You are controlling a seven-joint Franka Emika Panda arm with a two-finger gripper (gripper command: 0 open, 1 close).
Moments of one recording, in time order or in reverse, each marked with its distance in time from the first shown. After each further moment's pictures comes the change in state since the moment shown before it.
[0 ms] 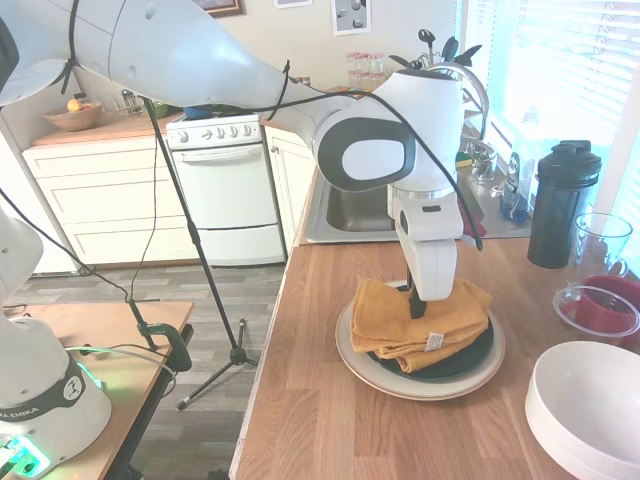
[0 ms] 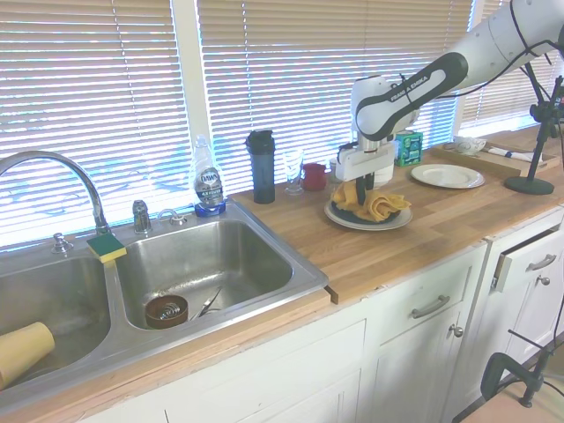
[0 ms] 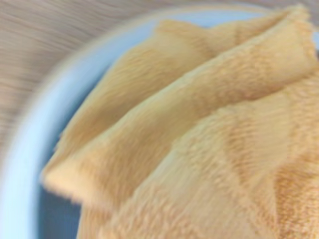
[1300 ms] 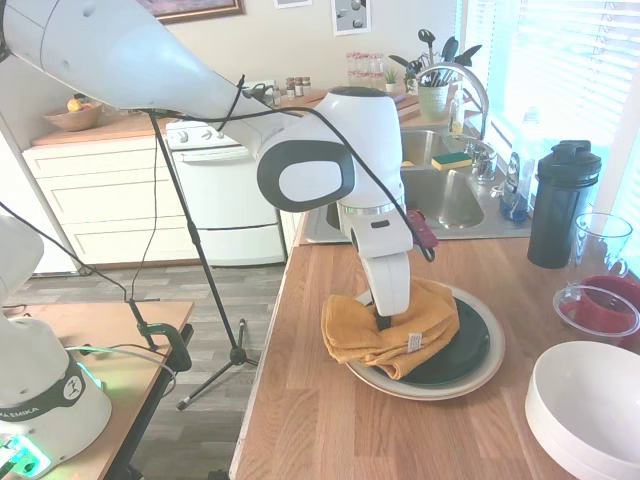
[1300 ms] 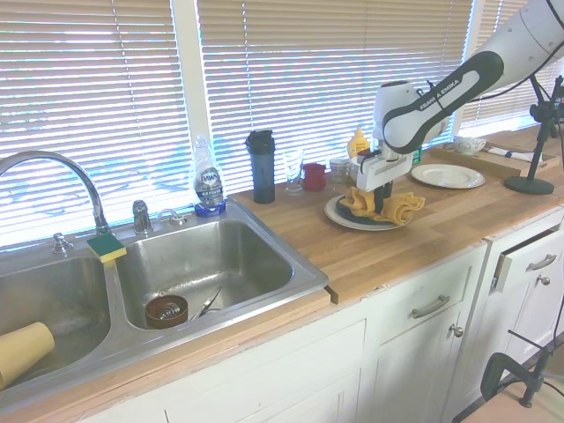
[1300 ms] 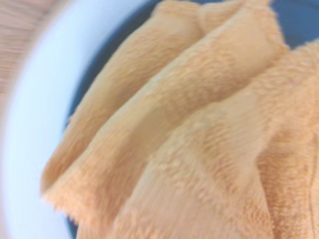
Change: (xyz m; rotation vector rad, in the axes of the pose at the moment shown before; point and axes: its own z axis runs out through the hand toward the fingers) arm -0.024 0.068 0.015 0.042 0.028 -0.060
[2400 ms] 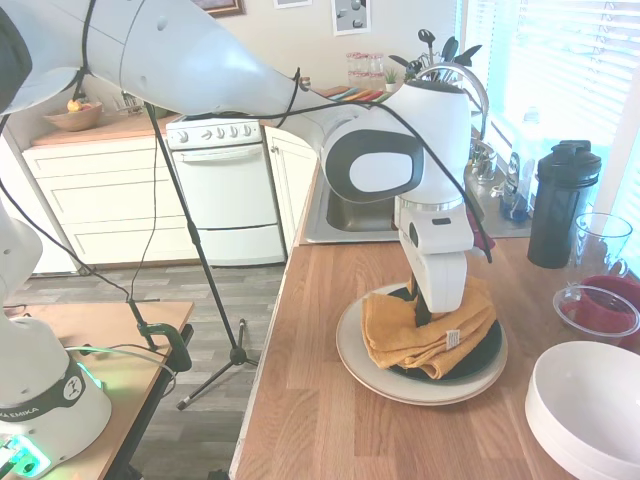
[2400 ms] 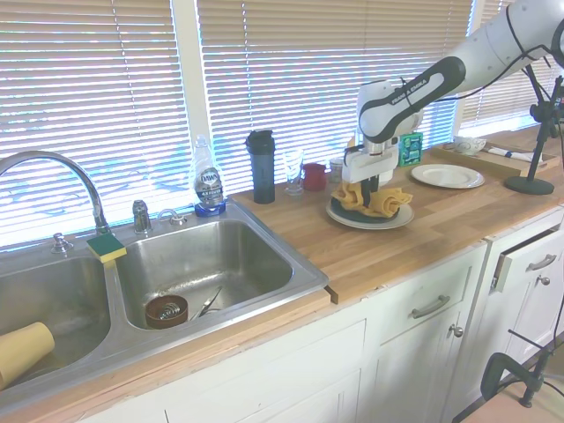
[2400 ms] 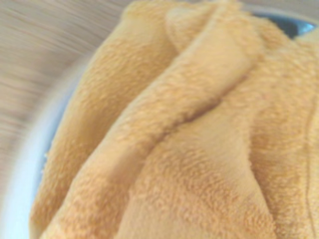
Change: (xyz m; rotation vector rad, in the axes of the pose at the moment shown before) arm 0.044 -0.063 0.003 -0.044 -0.047 0.039
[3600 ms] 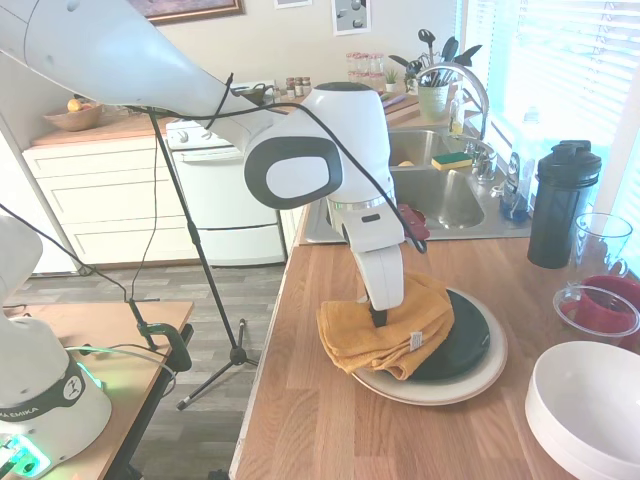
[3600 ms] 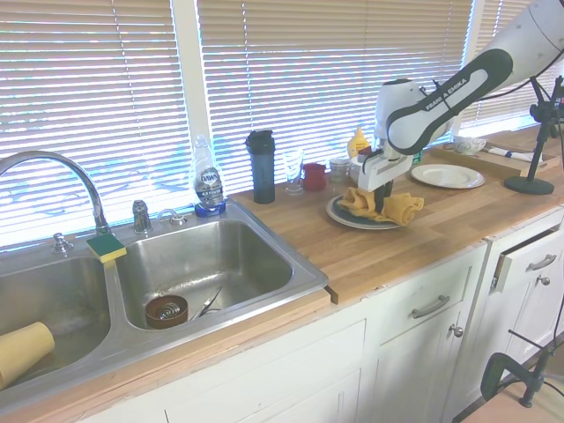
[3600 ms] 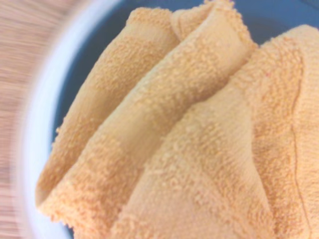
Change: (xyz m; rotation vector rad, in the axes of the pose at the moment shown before) arm -0.053 0.069 -0.006 0.065 0.076 -0.079
